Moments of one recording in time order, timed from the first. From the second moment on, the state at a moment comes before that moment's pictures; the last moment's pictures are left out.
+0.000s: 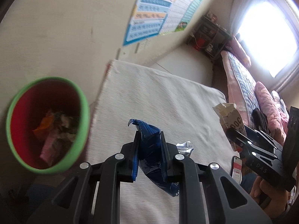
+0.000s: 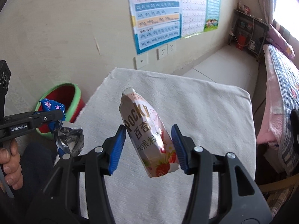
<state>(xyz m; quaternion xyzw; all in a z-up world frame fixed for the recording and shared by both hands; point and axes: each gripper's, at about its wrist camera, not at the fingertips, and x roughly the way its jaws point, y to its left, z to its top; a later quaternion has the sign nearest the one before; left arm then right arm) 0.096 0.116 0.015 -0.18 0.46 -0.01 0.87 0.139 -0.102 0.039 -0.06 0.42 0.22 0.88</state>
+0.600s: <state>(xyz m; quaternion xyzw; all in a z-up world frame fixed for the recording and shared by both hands) 0.052 0.245 0.045 -0.20 0.42 0.09 0.88 0.131 0.039 0.064 -0.09 0.39 0.32 0.86</state>
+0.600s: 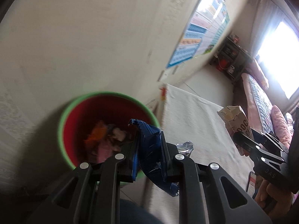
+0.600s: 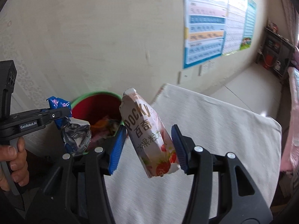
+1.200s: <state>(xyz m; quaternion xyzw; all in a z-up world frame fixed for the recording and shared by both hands) 0.039 0.325 0.030 -0.19 0.42 0.14 0.87 0.151 0.149 0.043 -0.08 0.41 0.39 0.82</state>
